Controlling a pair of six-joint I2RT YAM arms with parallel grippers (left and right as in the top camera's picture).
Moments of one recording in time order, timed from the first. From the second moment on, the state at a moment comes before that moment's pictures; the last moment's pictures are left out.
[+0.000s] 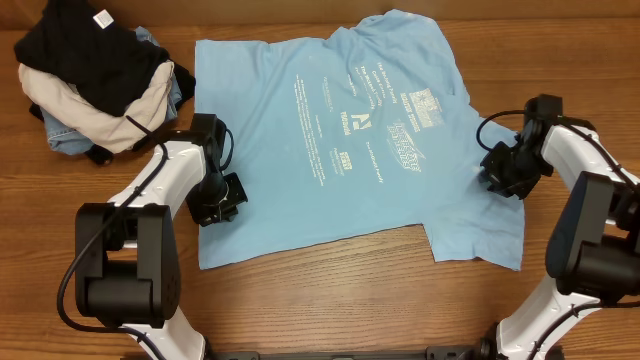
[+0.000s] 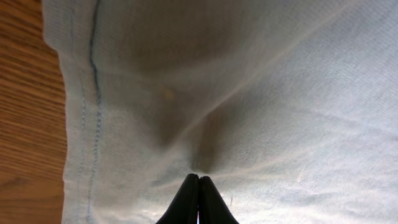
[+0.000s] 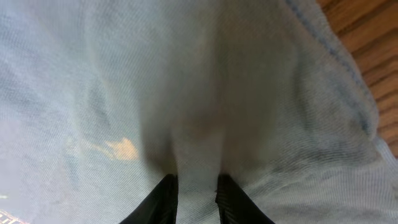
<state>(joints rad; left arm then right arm) -0.07 1.87 1.16 -0.98 0.07 -0.51 -0.24 1.97 1.28 -0.86 -0.14 0.51</state>
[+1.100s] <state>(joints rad) -0.16 1.76 0.95 -1.17 0.14 -0.56 -0.54 1.91 1.31 -1.22 0.10 0.78</state>
